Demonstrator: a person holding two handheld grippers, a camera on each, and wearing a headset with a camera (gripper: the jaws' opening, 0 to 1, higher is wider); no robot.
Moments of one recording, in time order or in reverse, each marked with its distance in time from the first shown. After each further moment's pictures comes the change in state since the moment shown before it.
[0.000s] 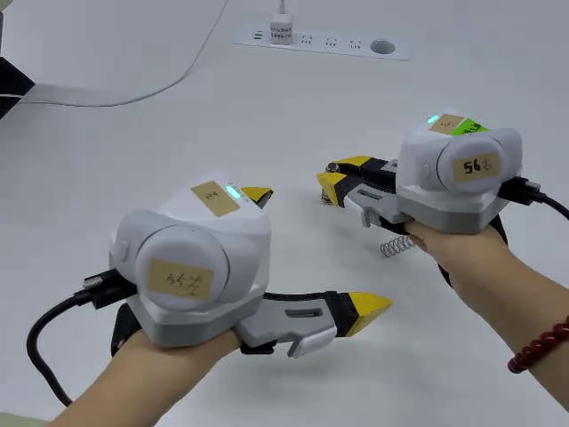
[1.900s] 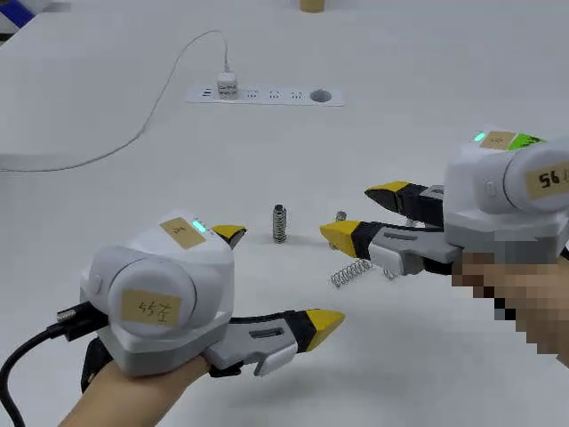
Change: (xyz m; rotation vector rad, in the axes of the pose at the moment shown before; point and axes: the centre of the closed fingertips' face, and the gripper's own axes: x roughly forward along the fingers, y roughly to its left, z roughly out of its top) left arm 0.010 -0.008 0.013 0.069 0.029 -0.014; right arm -0.106 -0.020 0.013 0.060 0.032 -0.051
